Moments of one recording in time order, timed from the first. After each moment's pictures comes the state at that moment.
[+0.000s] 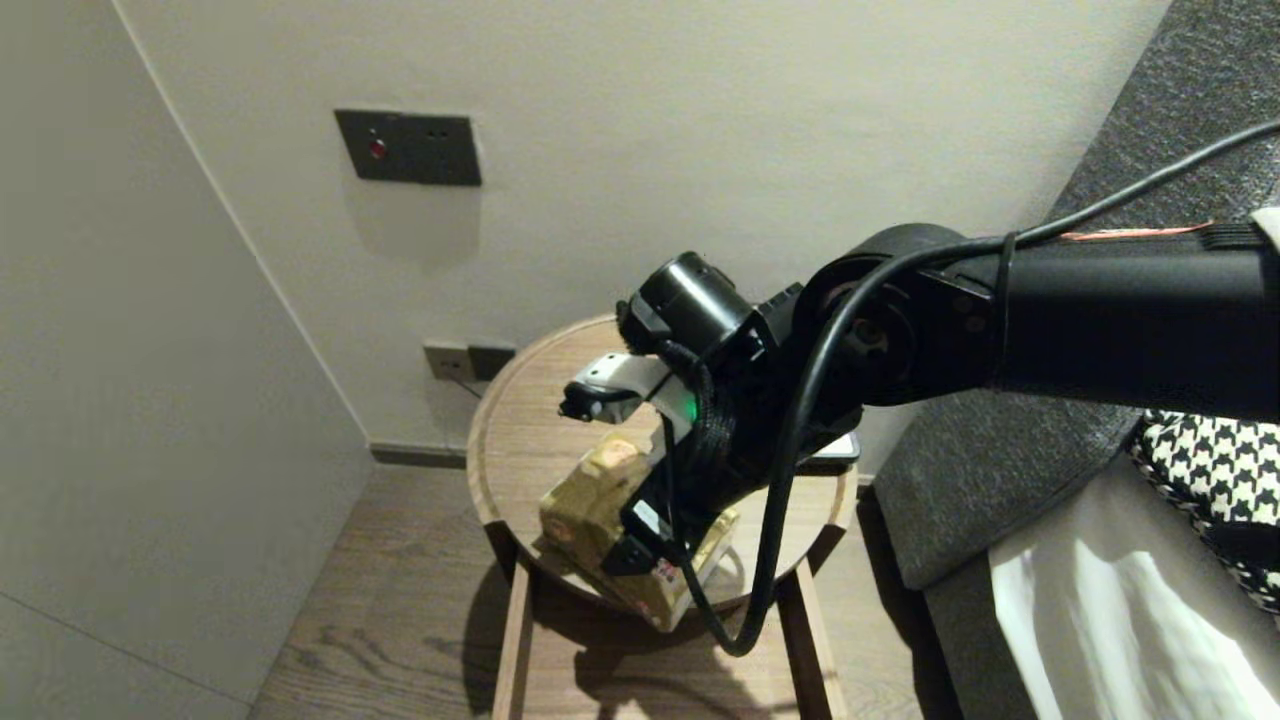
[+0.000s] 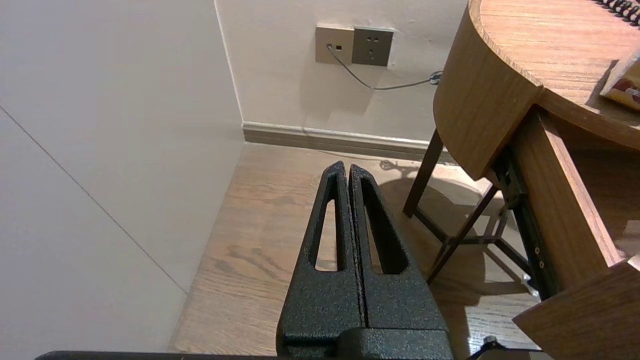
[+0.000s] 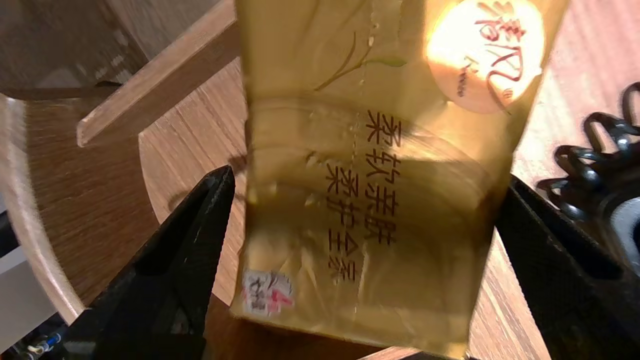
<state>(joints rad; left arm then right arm) 0.01 0.00 -0.01 -0.01 0.02 -0.01 0.82 2.06 -1.89 0.77 0.06 -0.19</state>
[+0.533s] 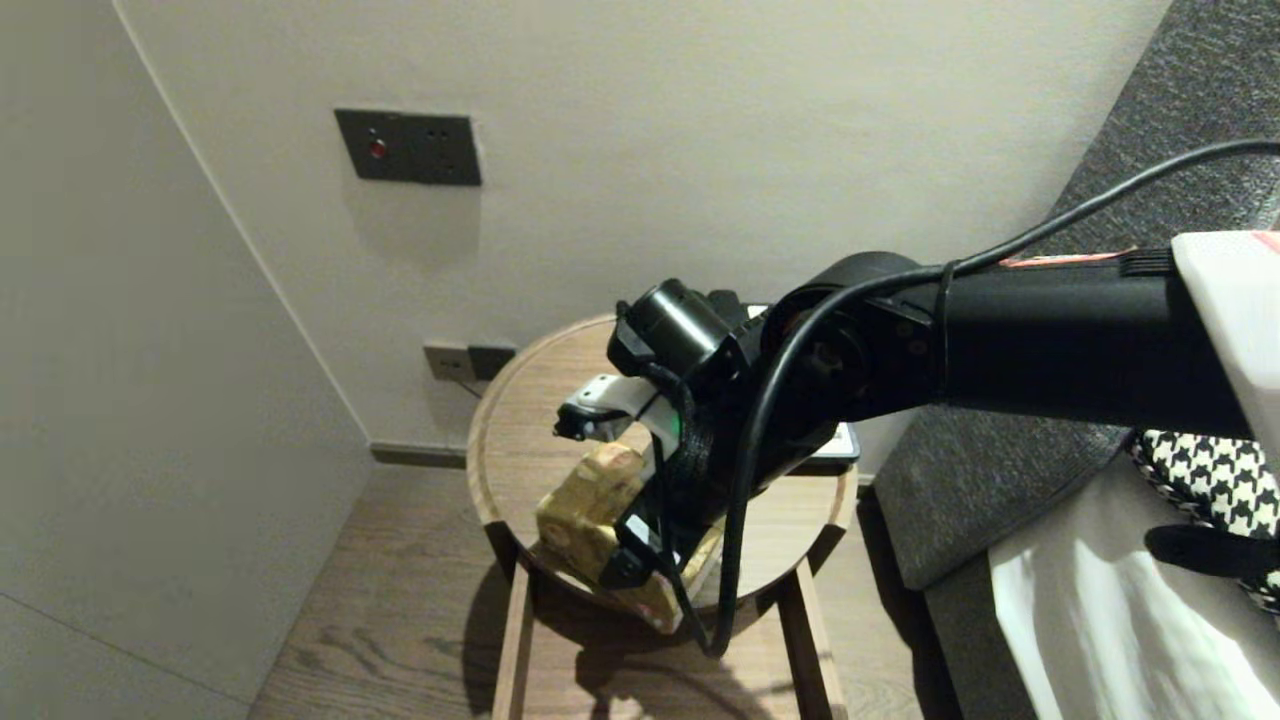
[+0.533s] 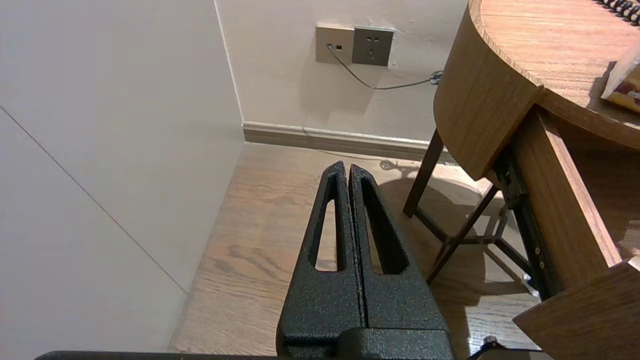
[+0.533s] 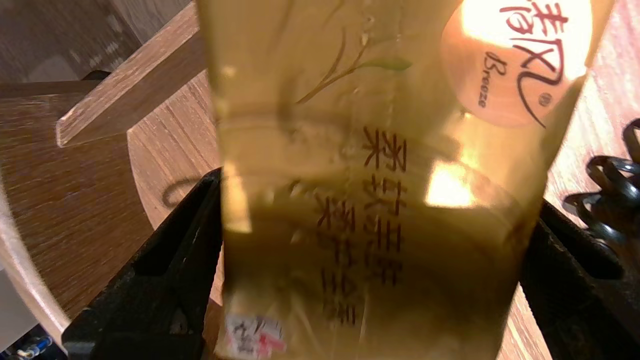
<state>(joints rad) 0.01 0.00 -0.01 -0.01 0.02 -0.01 0.82 2.11 -1.89 0.76 0.06 -0.20</state>
